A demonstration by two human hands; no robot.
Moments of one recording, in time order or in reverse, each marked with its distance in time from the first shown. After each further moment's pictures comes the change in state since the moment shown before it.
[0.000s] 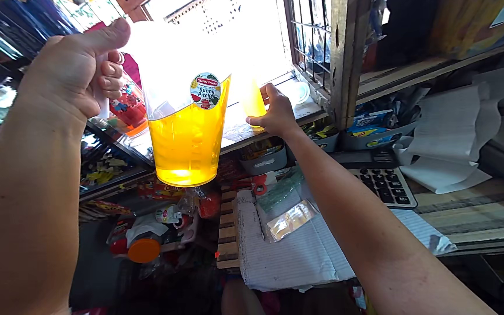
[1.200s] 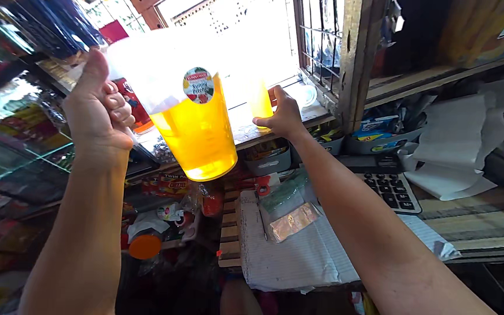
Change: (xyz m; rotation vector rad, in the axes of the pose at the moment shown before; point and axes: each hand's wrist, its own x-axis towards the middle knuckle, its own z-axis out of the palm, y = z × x) left_hand -0.040 -0.056 0.008 -0.503 0.234 0.136; right_hand 0.000 -0.001 -0.001 -0.018 -0.004 0.013
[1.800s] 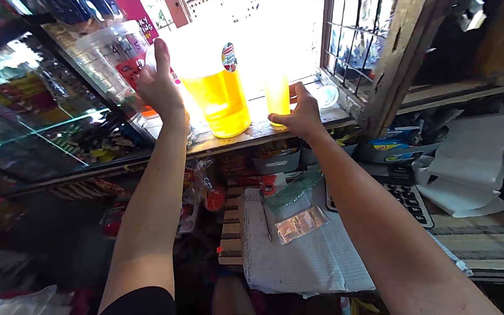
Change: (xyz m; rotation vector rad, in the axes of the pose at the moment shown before) left_hand 0.066 -0.091 0.037 0.063 0.285 0.268; right_hand -0.001 -0.002 0.001 -0.006 -0.004 -0.014
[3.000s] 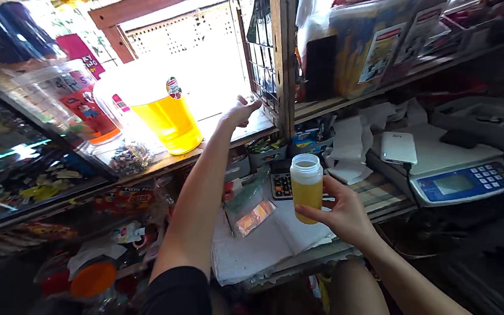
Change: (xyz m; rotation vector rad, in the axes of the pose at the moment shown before) left_hand -0.144 0.047 0.147 0.402 -1.188 -0.316; right_hand -0.264 -0.048 -0.144 0.050 0.108 0.275
